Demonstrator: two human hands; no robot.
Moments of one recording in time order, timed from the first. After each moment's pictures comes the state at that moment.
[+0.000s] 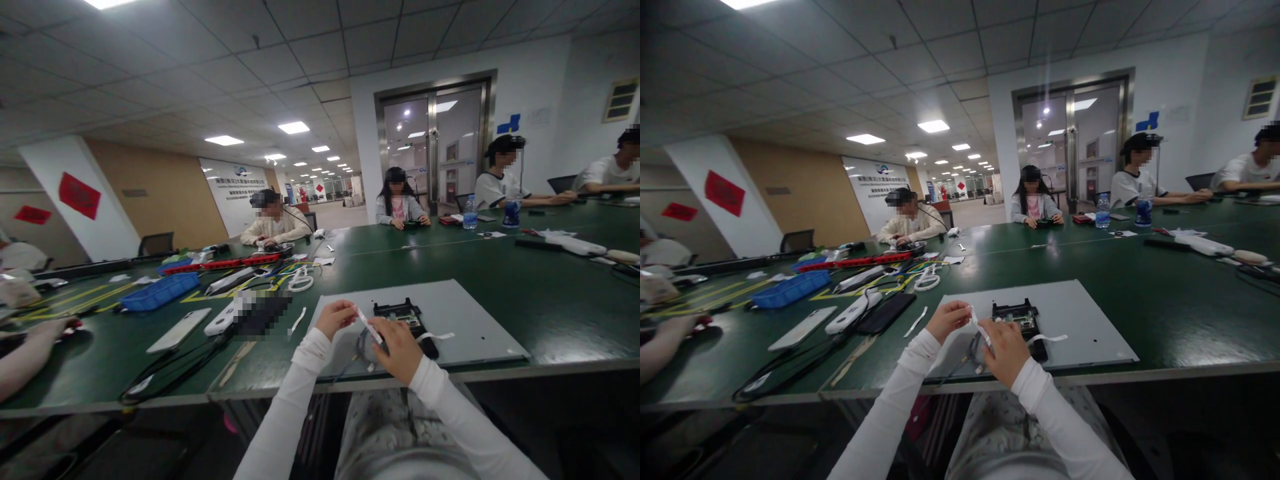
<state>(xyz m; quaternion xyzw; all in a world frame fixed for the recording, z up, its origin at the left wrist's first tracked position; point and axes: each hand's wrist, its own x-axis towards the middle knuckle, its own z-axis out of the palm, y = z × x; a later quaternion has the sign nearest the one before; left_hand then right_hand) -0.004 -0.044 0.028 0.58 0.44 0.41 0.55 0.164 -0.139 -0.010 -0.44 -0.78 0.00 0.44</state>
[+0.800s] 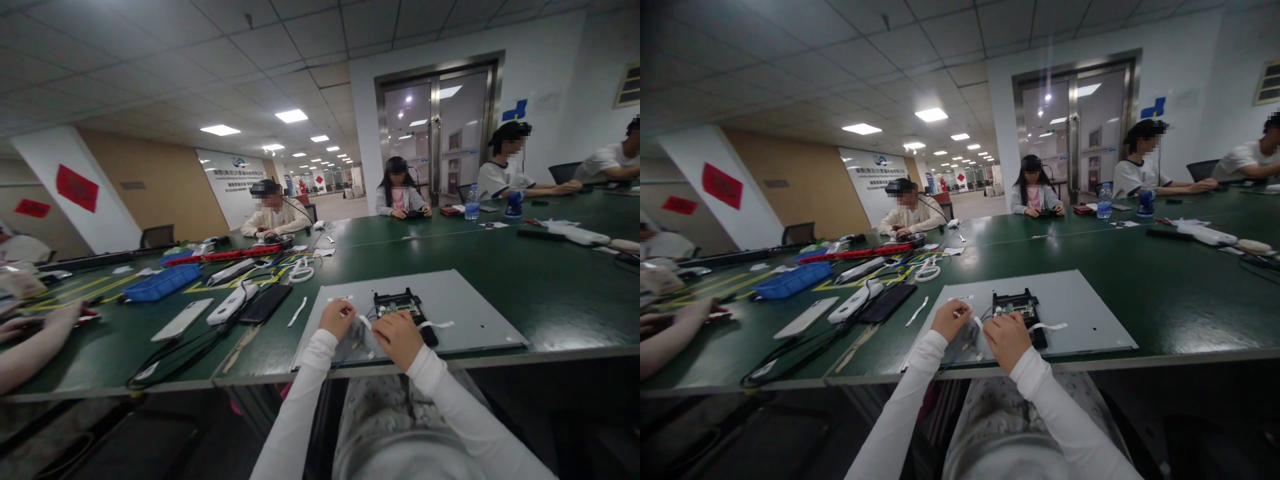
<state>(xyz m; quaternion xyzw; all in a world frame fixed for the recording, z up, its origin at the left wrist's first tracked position) -0.007 -0.051 0.002 0.78 0.50 0.35 0.13 0.167 -0.138 -0.014 -0.46 -0.80 -0.06 0.38</state>
